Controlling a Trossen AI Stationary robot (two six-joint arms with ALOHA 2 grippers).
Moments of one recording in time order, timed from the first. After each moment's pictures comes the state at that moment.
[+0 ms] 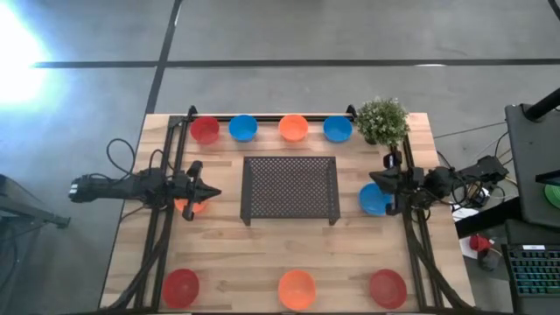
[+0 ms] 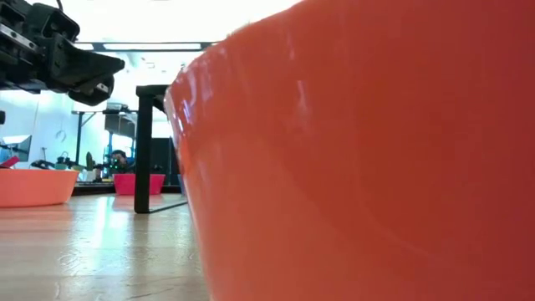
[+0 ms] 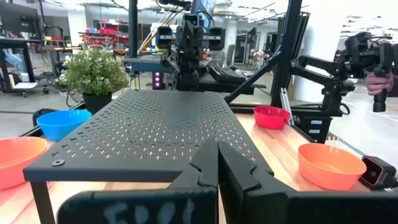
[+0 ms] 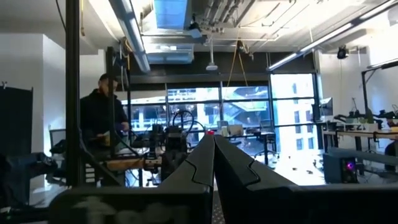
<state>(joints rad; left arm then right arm) -0.06 0.01 0.01 0.03 0.02 -0.06 0.33 0.13 0.01 0.58 0.42 -0.11</state>
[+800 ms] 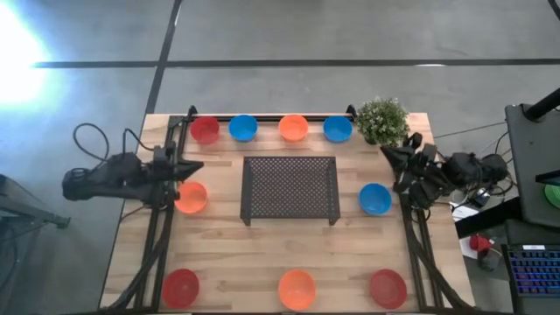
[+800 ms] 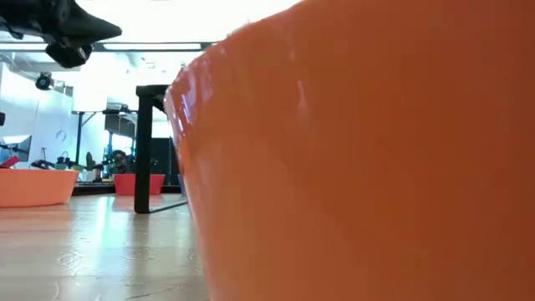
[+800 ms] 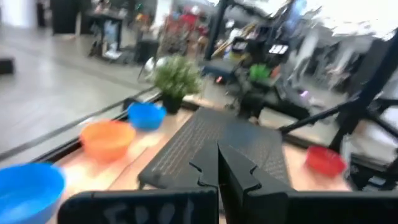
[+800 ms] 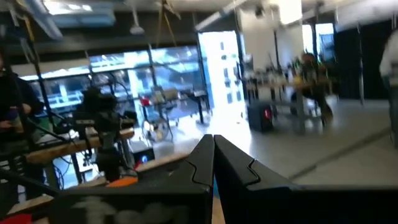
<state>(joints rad) -0.06 0.14 0.45 -0.42 -0.32 -0.26 0.33 0.13 0.41 -0.04 0.78 0.05</state>
